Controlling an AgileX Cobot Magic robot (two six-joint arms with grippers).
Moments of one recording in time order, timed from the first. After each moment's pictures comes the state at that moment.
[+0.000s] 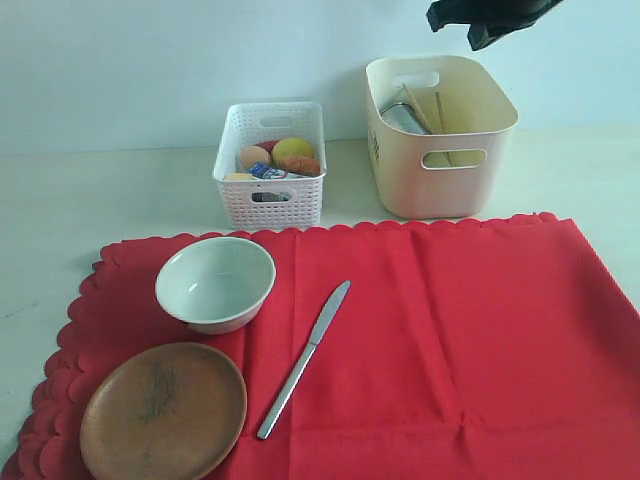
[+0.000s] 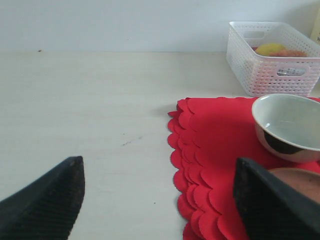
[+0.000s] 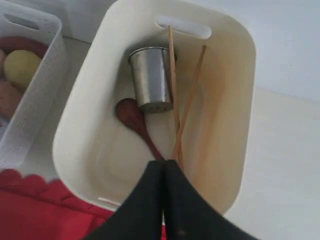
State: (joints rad) left arm -0.07 0.00 0.00 0.07 0.37 -0.11; right arm 0.20 2.03 -1.98 -0.01 0.93 -0.13
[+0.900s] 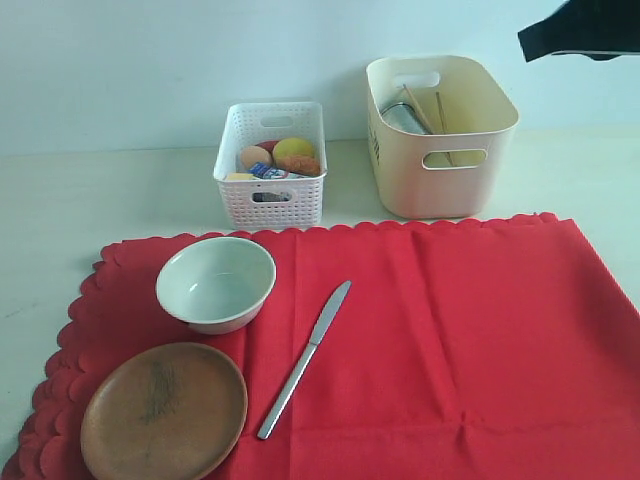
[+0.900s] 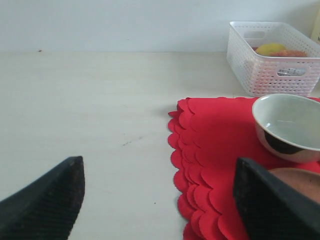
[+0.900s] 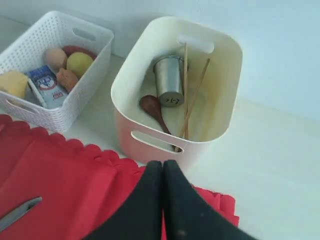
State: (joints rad) left arm -0.07 0.00 0.00 0.07 0.37 -0.11; right arm 0.20 1.33 -1.15 0.12 0.52 -0.31
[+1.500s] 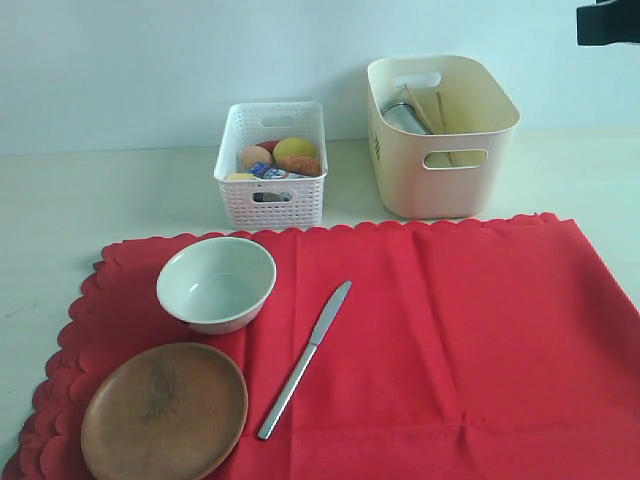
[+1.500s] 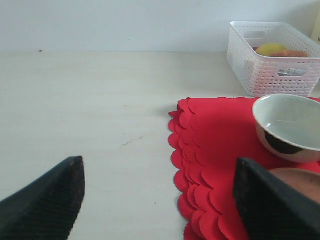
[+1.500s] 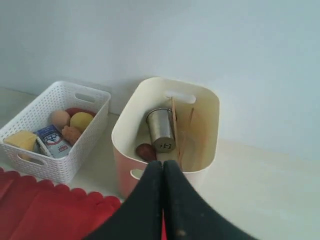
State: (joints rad) left arm -0.07 0.00 0.00 0.07 0.37 -0.11; right arm 0.20 1.10 -0.93 0.19 0.28 -0.31
